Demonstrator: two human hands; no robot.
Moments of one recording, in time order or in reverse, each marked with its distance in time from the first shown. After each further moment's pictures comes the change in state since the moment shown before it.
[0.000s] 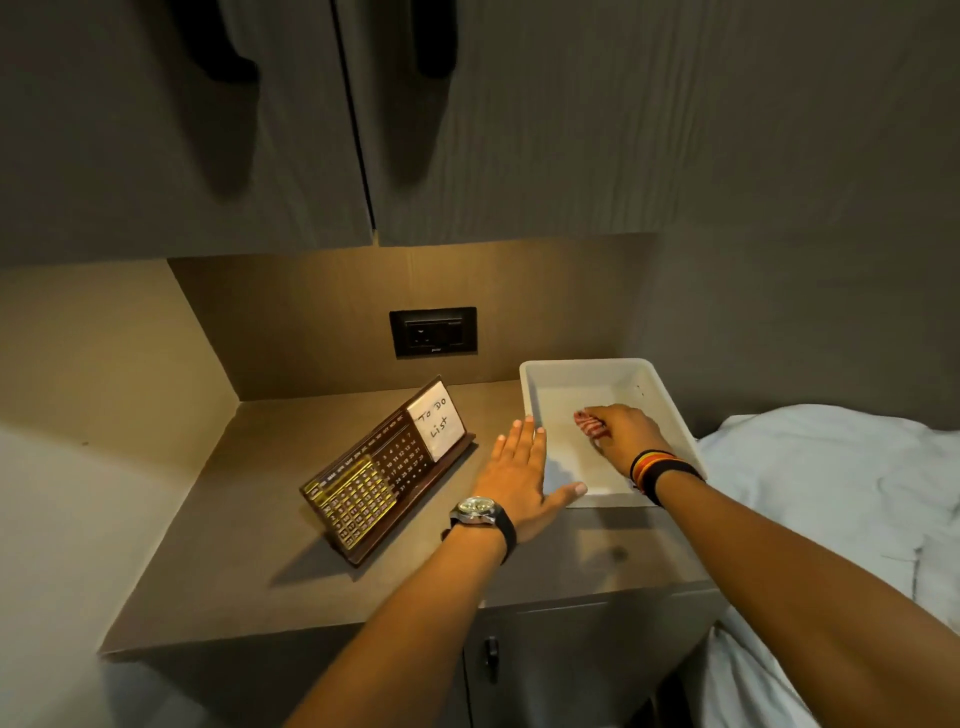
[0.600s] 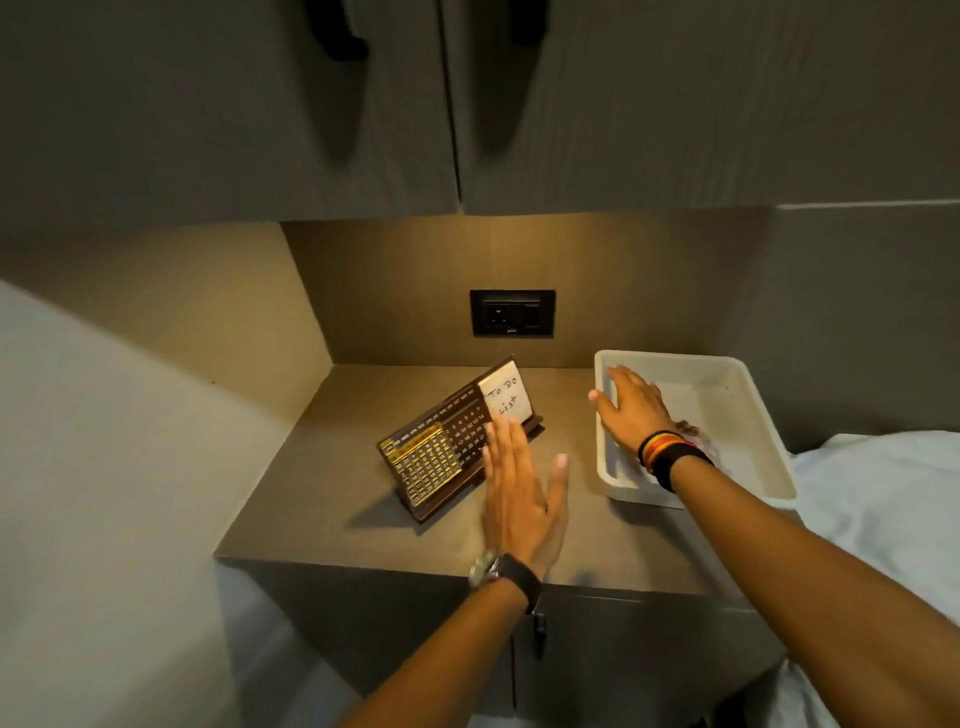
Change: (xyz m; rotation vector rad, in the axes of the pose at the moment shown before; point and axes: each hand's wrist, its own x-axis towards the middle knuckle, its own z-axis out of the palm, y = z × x) left_hand -0.074 -0.011 0.017 -0.342 0.578 -0.372; right_hand 0.020 -0.077 0.024 0.212 -0.049 -0.127
